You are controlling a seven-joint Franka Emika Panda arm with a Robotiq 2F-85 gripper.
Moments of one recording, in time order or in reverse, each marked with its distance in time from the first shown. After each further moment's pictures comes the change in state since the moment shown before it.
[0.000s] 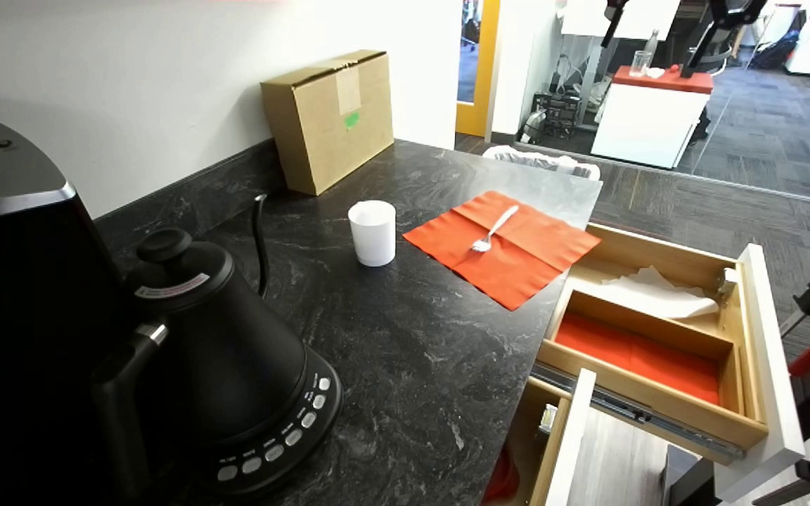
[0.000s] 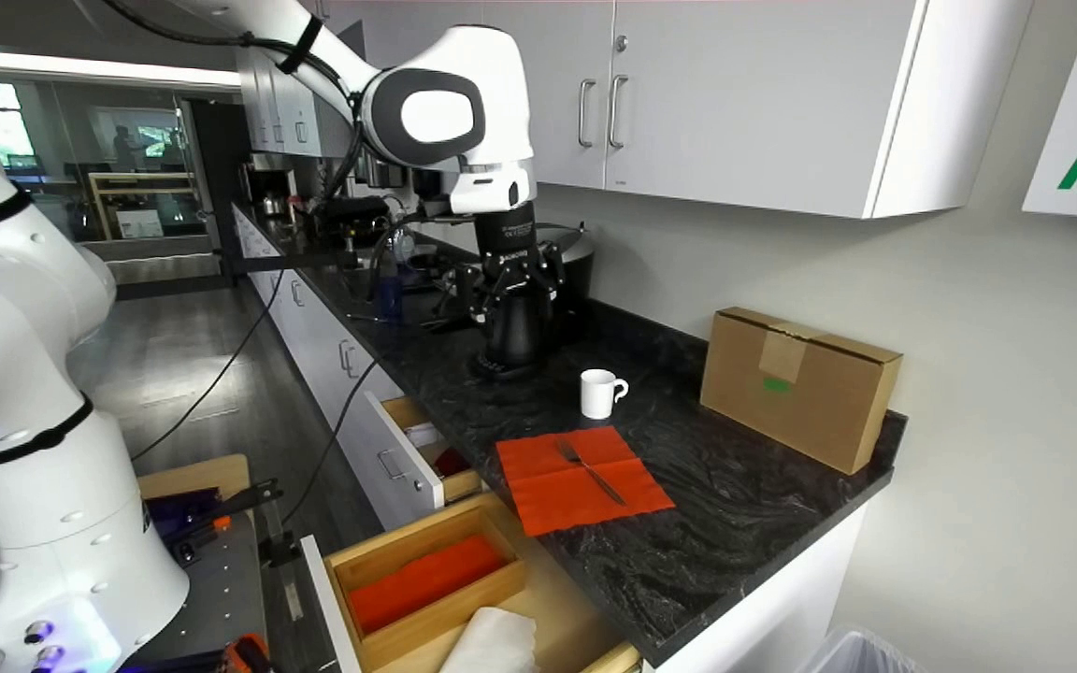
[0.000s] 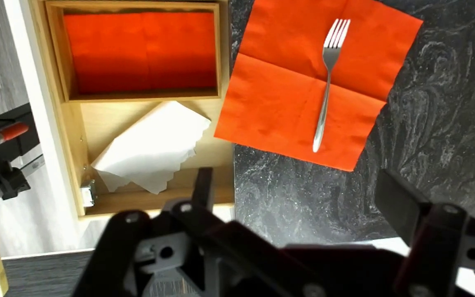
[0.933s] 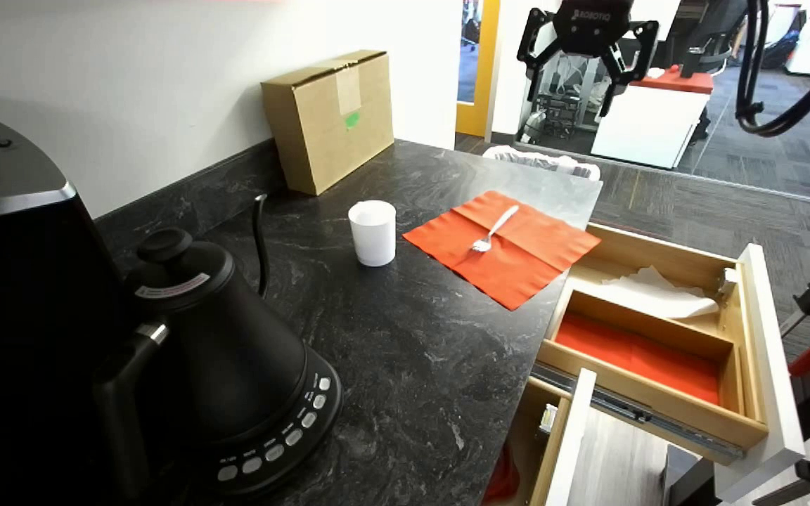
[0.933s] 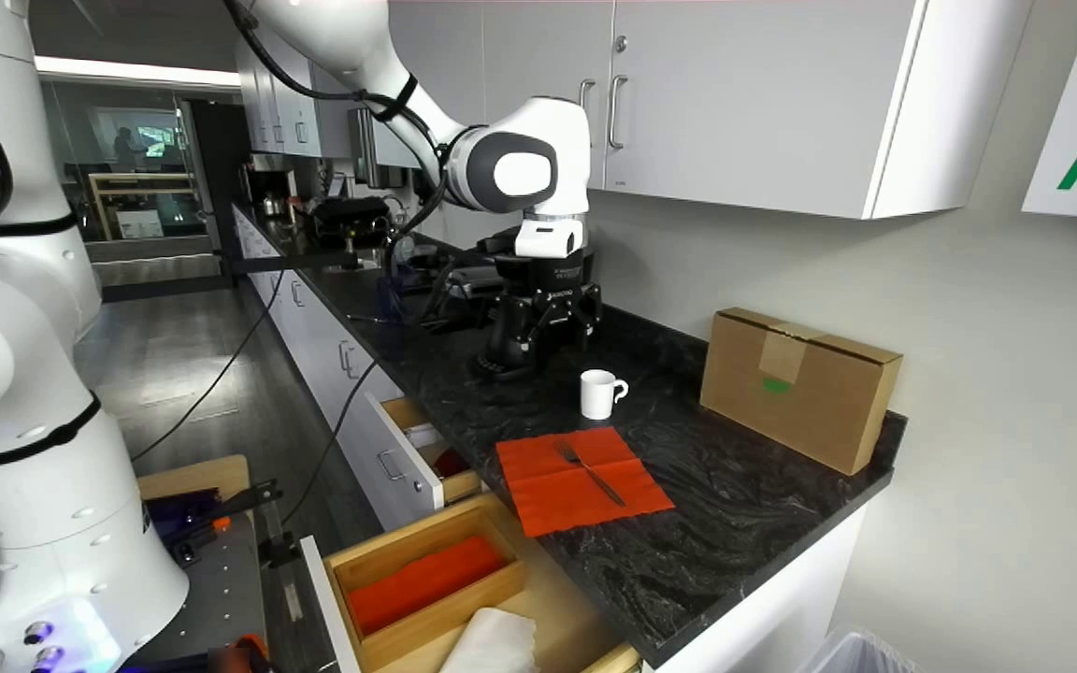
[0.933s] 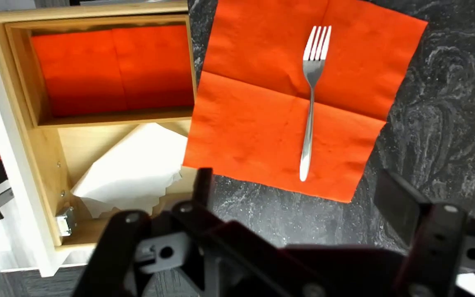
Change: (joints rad) arm 0.138 0.350 -0.107 0.253 -0.053 0.000 0.106
